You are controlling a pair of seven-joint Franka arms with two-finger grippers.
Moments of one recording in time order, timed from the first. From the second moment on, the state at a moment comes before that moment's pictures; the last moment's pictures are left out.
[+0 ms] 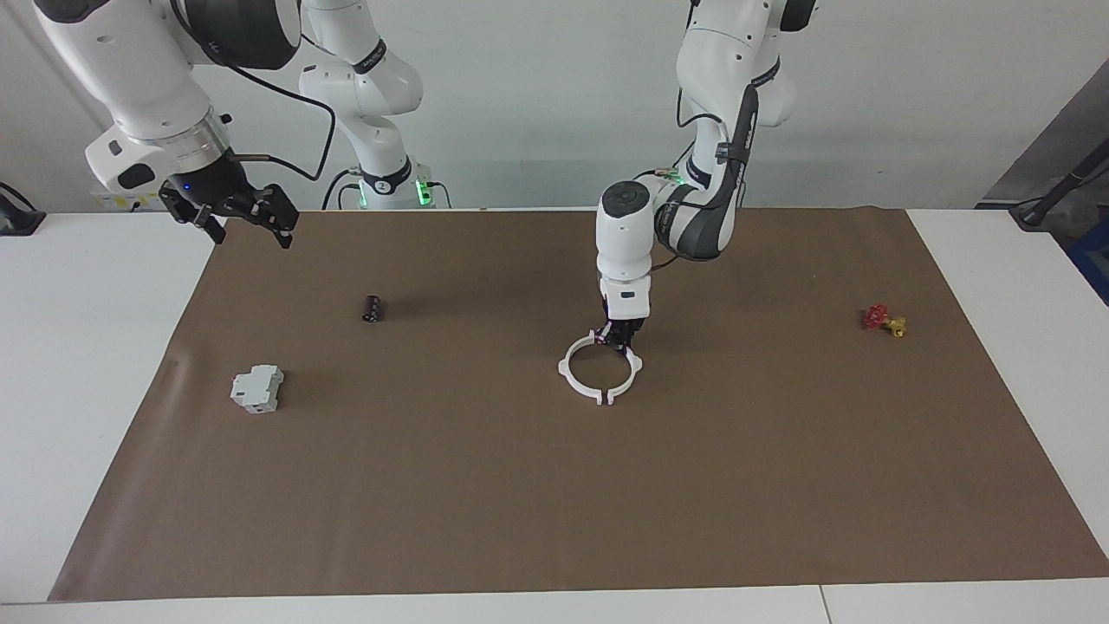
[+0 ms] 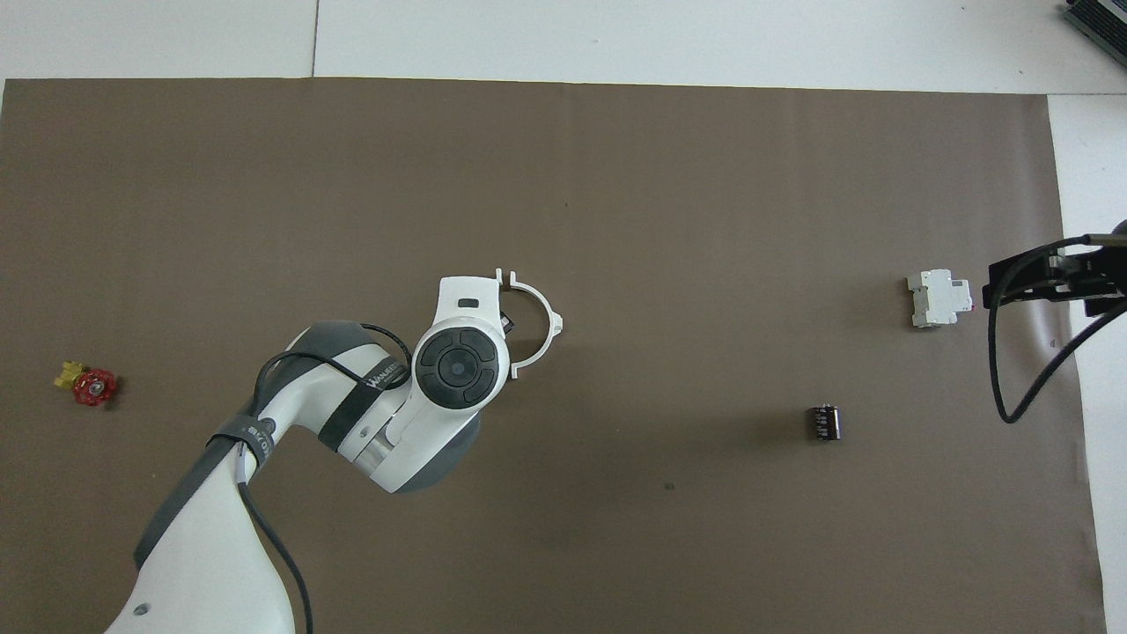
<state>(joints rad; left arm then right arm) -0.62 0.27 0.01 -2.09 0.23 2.44 -1.47 0.02 0.01 -0.06 -1.59 -0.02 1.53 0.06</state>
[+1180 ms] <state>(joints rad) -0.62 0.29 0.02 -2.07 0.23 2.44 -1.53 0.02 0.01 -0.06 -1.59 -0.02 1.53 0.06</state>
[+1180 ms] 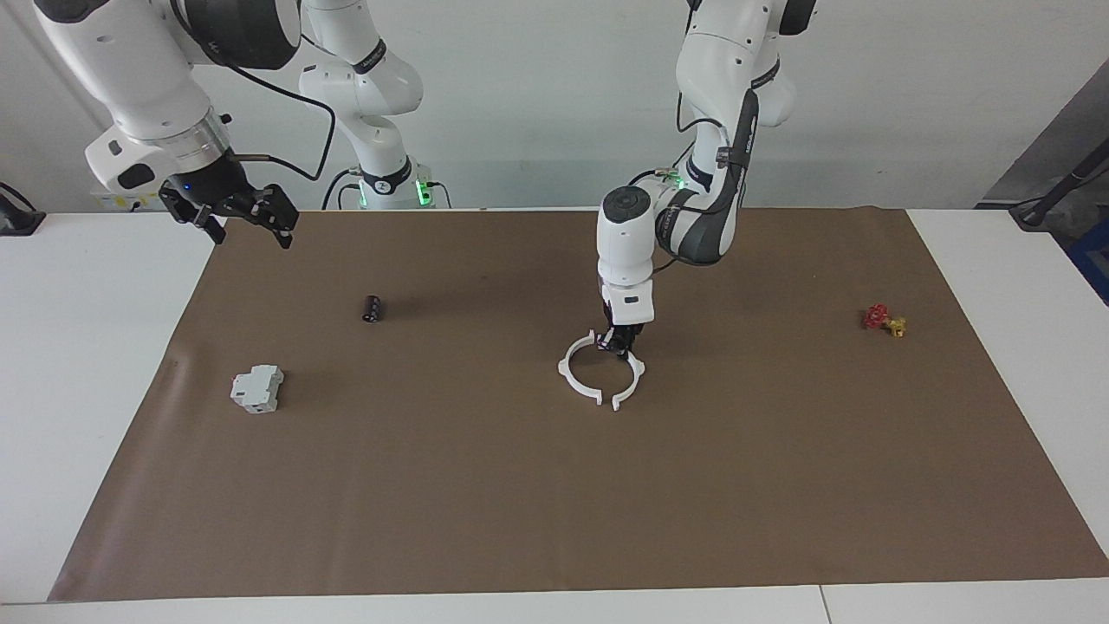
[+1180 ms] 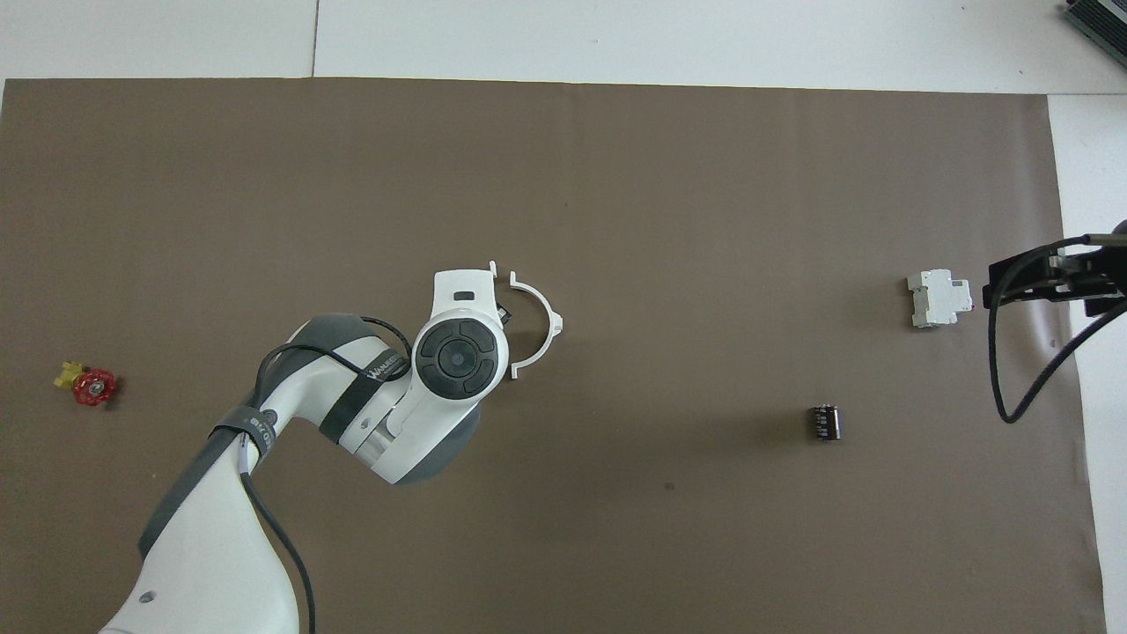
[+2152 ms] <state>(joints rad) -0.62 0.30 0.01 -2.07 0.23 2.44 -1.43 0.02 0.01 -0.06 -1.59 -0.02 1.53 0.06</state>
